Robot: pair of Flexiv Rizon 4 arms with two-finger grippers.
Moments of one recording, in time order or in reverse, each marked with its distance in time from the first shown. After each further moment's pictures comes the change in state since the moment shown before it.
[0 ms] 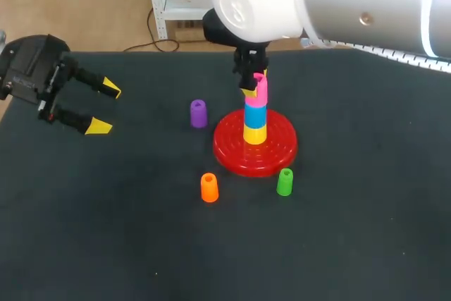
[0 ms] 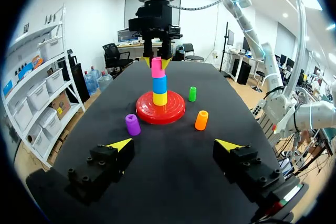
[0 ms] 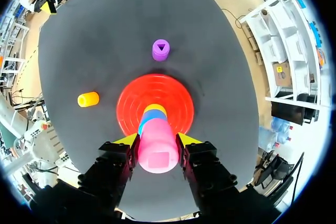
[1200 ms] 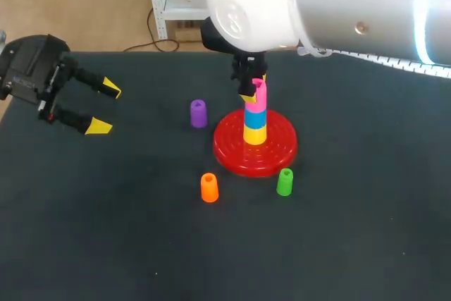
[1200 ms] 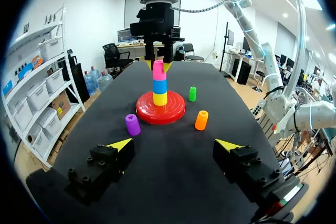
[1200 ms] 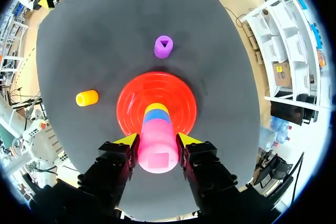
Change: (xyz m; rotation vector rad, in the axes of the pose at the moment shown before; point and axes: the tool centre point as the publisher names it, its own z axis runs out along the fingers) left arm 0.000 0.000 0.000 0.000 0.000 0.000; right arm 0.001 0.005 0.009 0.008 0.020 -0.006
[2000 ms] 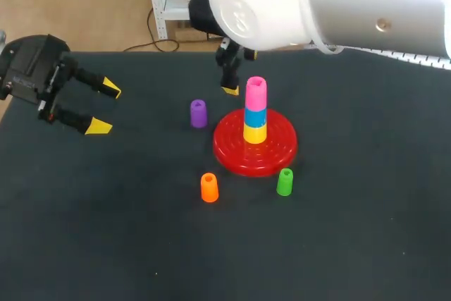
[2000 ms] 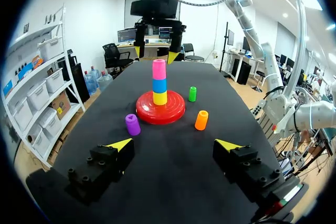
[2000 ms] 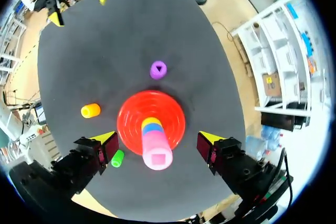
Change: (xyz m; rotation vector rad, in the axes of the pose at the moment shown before) left arm 0.000 0.000 0.000 0.000 0.000 0.000; right arm -0.027 0.004 -0.042 0.084 -0.117 -0.048
